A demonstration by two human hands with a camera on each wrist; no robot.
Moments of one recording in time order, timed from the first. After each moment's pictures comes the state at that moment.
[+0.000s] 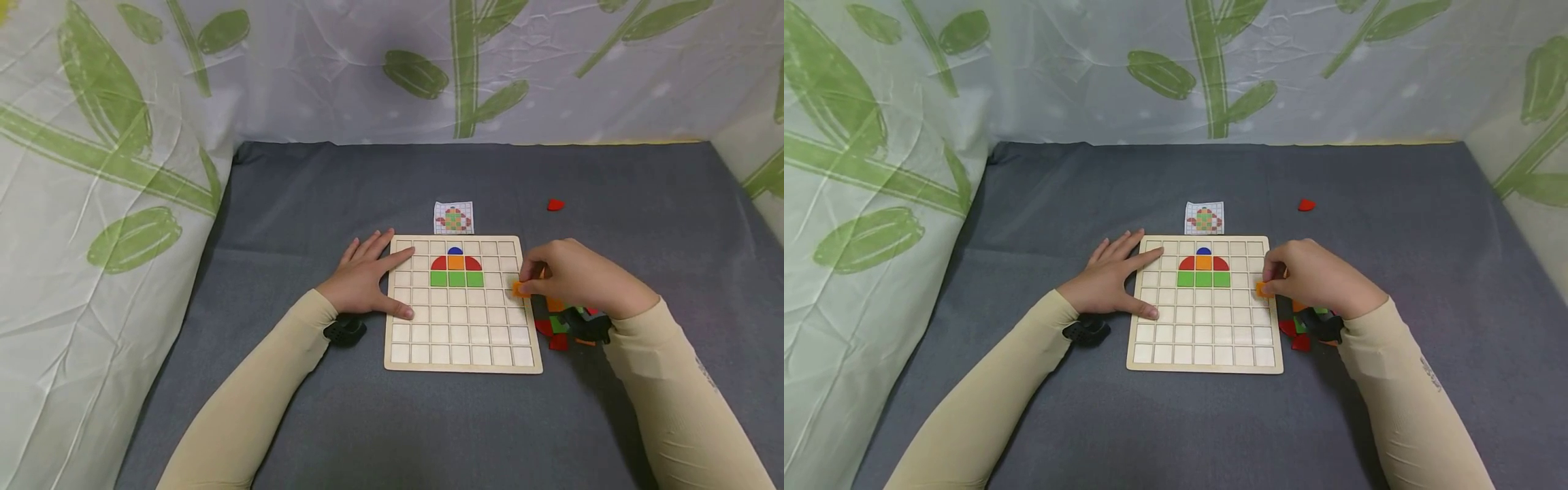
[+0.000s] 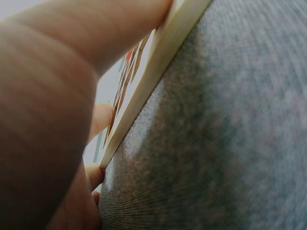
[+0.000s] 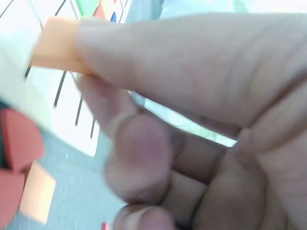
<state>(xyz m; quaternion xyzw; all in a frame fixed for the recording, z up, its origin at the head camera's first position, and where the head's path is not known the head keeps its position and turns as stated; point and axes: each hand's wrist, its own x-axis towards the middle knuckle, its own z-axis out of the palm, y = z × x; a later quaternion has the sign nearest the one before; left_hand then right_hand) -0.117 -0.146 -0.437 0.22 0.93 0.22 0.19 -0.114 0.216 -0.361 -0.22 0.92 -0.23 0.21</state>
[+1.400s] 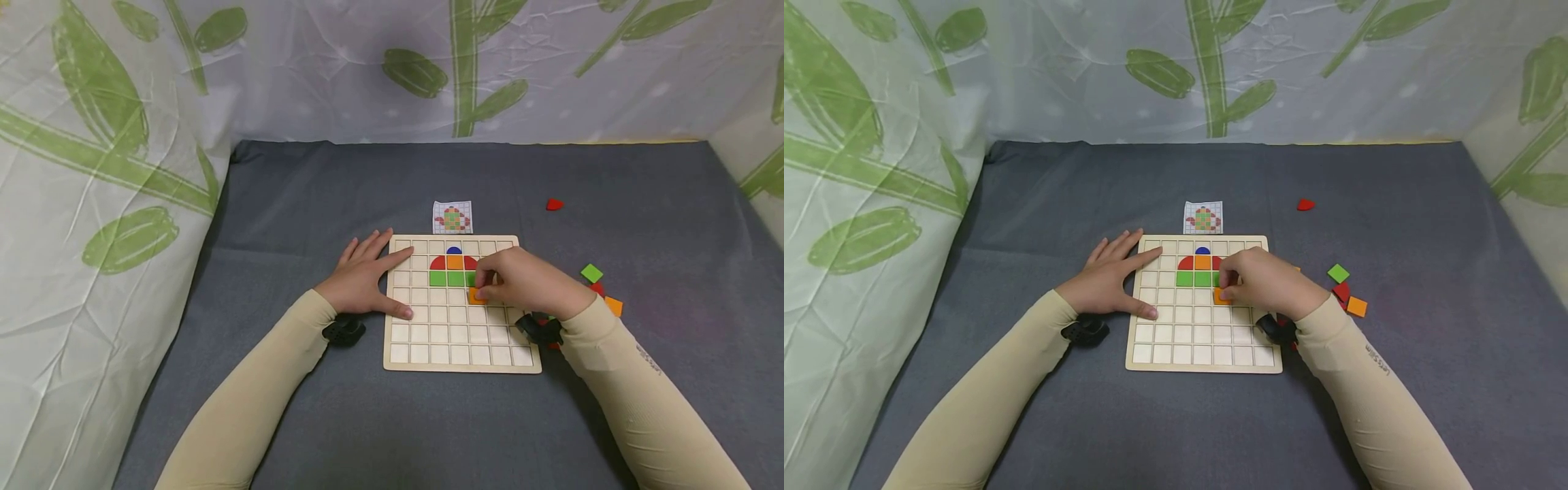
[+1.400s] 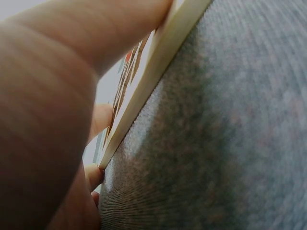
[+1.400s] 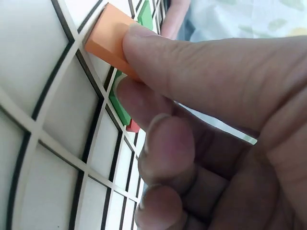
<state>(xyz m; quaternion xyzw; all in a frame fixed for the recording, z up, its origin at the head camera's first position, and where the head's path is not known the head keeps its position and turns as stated) -0.117 -0.146 -0.436 0.22 0.93 0.22 0.19 -0.120 0.166 -0.391 -0.30 0.90 -0.26 0.20</state>
